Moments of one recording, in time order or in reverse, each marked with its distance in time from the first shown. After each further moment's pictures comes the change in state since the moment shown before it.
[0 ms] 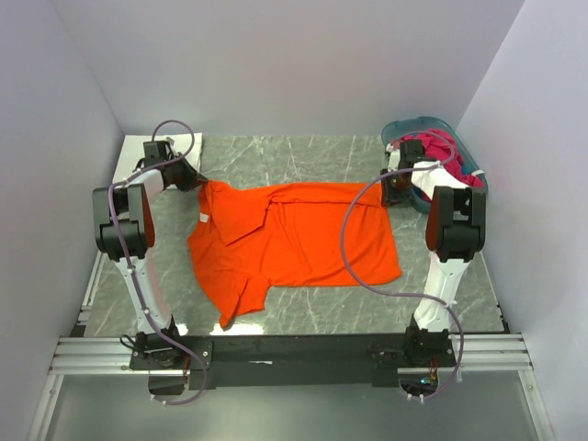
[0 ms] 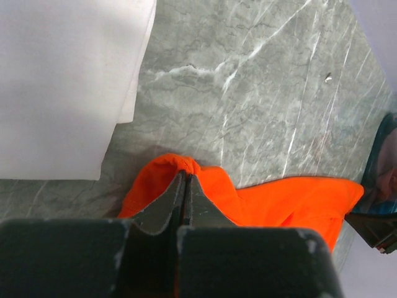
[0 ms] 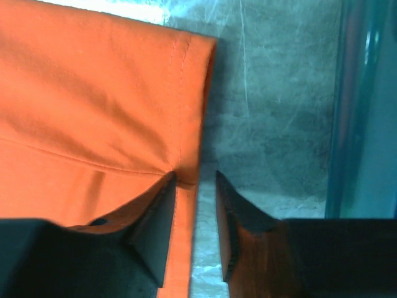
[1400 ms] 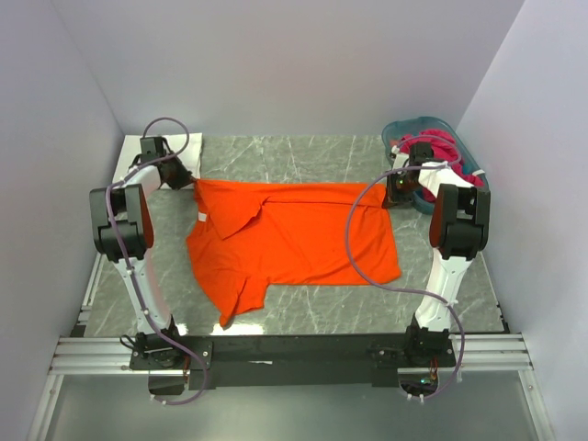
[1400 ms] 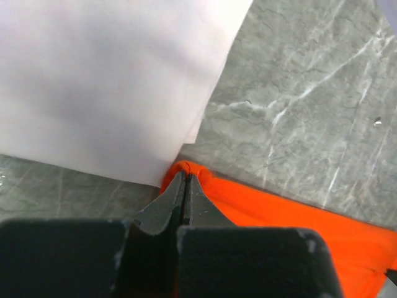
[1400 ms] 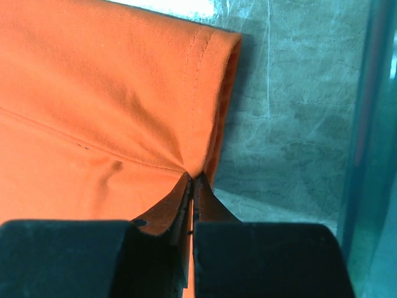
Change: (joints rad) left arm 0.014 -0.012 0.048 -0.085 -0.202 0.040; right arm -0.068 0.036 0.014 -0.032 -0.189 -0.009
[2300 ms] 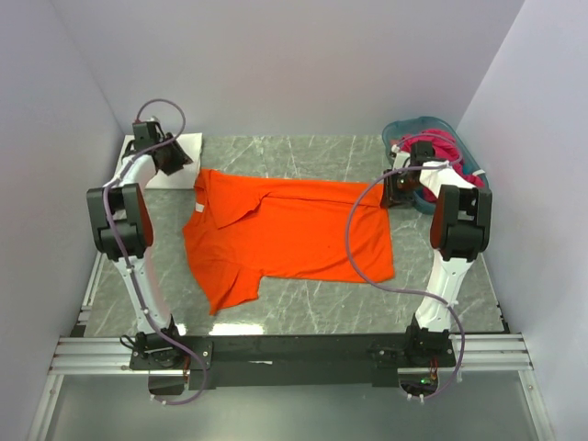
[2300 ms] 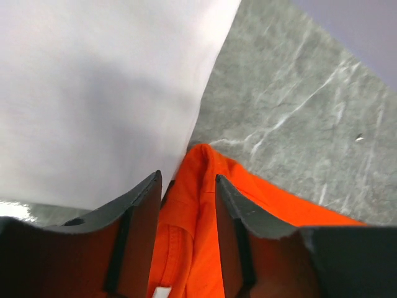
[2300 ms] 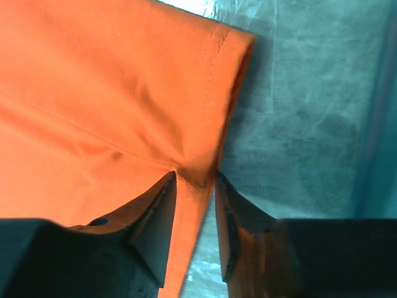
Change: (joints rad) left arm 0.008 0.040 0.160 -0.055 -0.014 0.100; right arm -0.002 -0.014 -0.001 -0.010 -0.017 -0.025
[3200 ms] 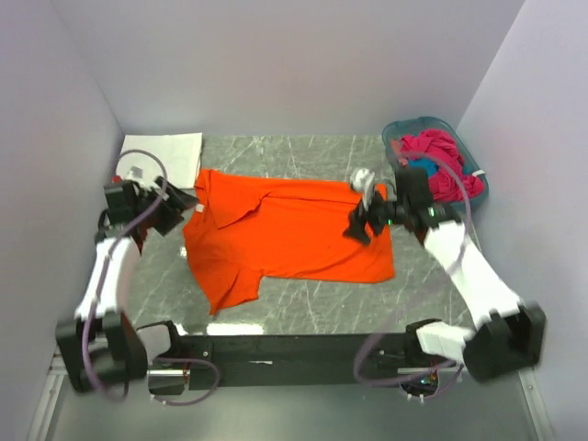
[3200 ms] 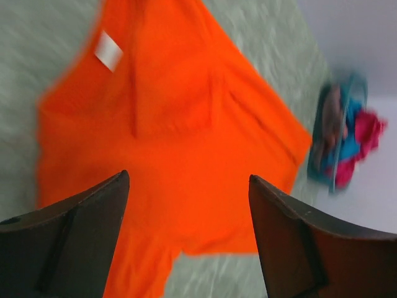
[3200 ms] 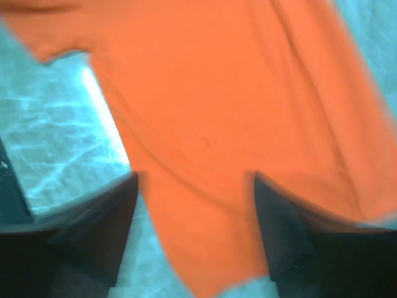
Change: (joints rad) left arm 0.113 -0.915 -0.818 0.001 0.235 -0.210; right arm 0.294 -0.788 -0.438 -0.023 -0.269 -0.401
